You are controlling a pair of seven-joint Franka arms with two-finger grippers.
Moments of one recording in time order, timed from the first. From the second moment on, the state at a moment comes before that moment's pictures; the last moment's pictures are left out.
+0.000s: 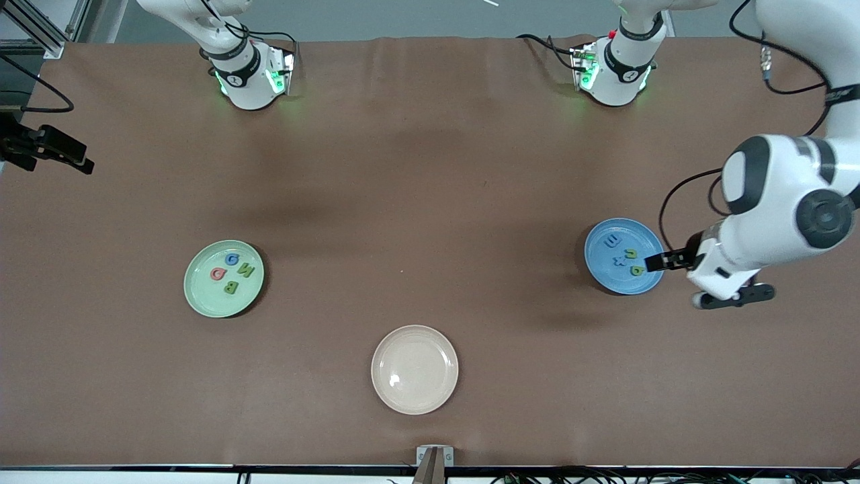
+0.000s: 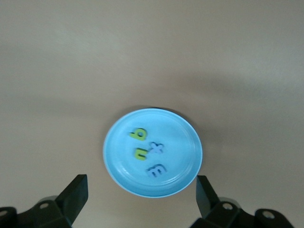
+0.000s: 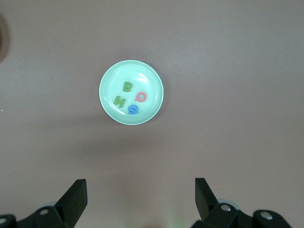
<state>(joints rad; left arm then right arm) 0.02 0.28 -0.10 -1.70 0.02 1.89 -0.23 0.00 -0.08 -0.09 -1.65 0.00 1.54 -0.02</state>
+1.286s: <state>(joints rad) 0.07 0.02 -0.08 -1.55 -0.02 1.66 -0.14 0.00 -0.08 -0.09 -1.66 0.02 1.53 -0.06</state>
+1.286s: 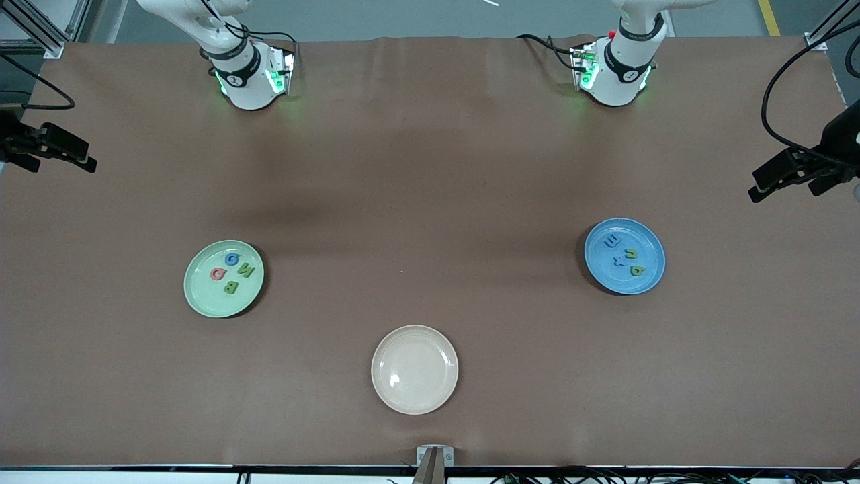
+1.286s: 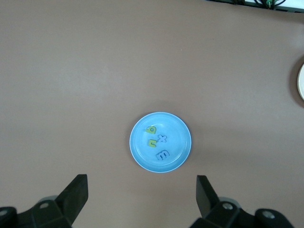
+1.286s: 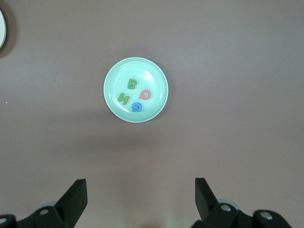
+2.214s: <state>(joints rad) 0.07 0.04 -0.09 -1.53 -0.02 1.64 -0.10 0.00 -0.08 -0.09 -1.66 0.02 1.52 -0.06</state>
